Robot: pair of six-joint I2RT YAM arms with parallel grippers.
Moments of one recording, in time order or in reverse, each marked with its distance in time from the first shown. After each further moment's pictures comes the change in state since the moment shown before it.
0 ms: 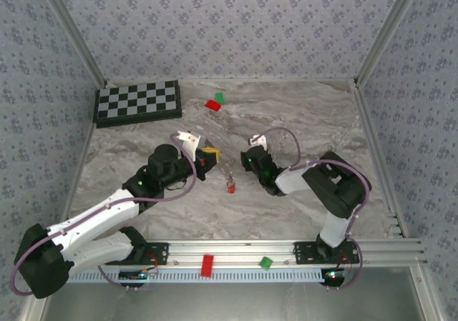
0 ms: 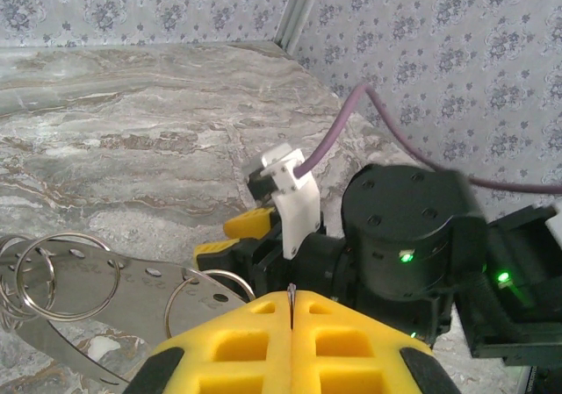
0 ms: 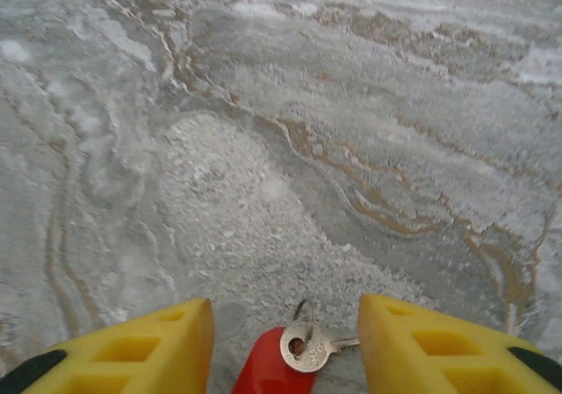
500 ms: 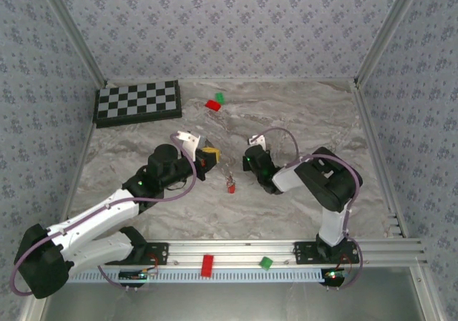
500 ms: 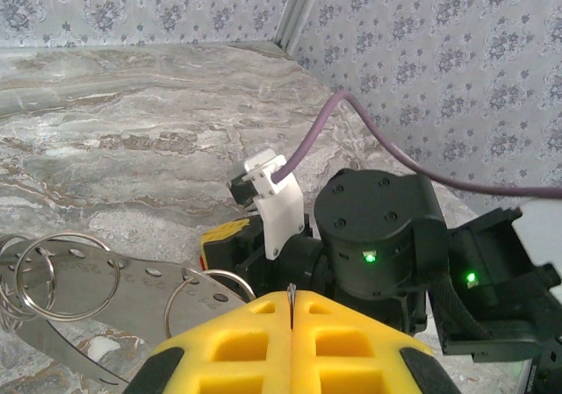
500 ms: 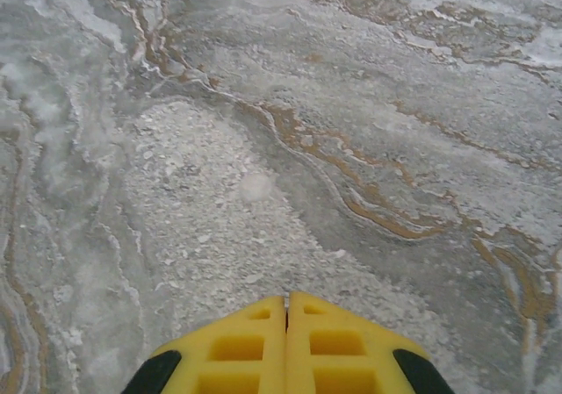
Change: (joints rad) left arm 0.000 -0.001 0.000 0.000 0.000 0.000; right arm -0.006 0.119 0.006 0.111 0.024 -0.007
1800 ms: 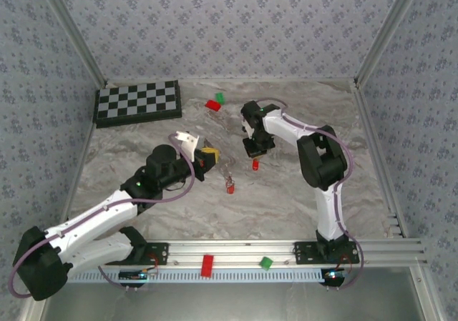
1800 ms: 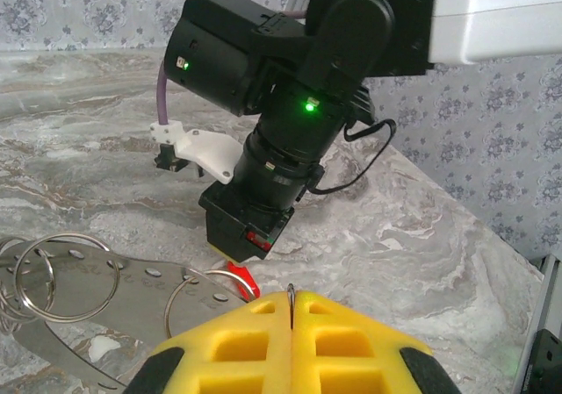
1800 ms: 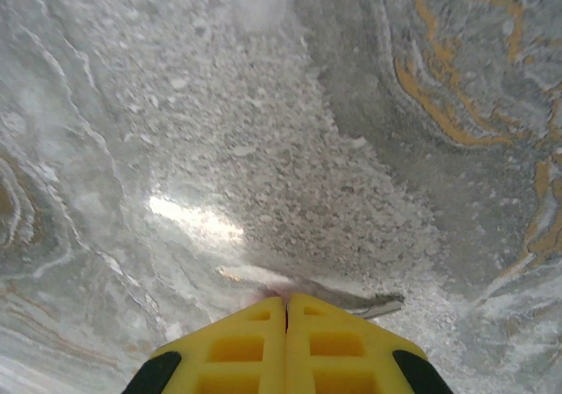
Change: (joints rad) left arm 0.000 -0.018 0.000 -0.014 0.000 0.000; right arm -0.201 0.220 0.907 -1.557 -0.493 -0.182
